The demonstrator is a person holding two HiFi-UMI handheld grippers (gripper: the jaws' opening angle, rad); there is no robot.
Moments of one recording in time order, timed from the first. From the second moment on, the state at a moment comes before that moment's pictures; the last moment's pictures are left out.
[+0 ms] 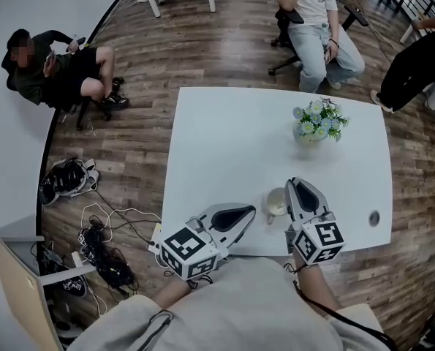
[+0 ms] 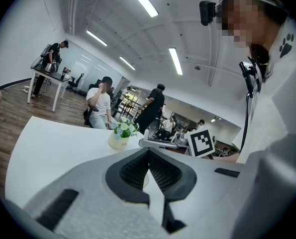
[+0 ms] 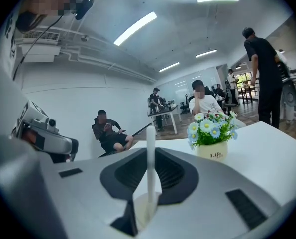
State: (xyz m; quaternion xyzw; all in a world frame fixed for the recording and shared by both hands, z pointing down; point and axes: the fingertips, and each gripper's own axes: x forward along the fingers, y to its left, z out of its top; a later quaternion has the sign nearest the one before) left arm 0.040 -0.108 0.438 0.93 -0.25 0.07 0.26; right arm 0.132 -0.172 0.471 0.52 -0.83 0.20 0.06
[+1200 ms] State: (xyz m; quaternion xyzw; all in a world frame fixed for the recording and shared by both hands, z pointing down) left arm 0.026 -0.110 0.438 0.93 -0.26 0.06 0.26; right arm 0.121 -0.174 0.520 0.49 -0.82 0.25 0.14
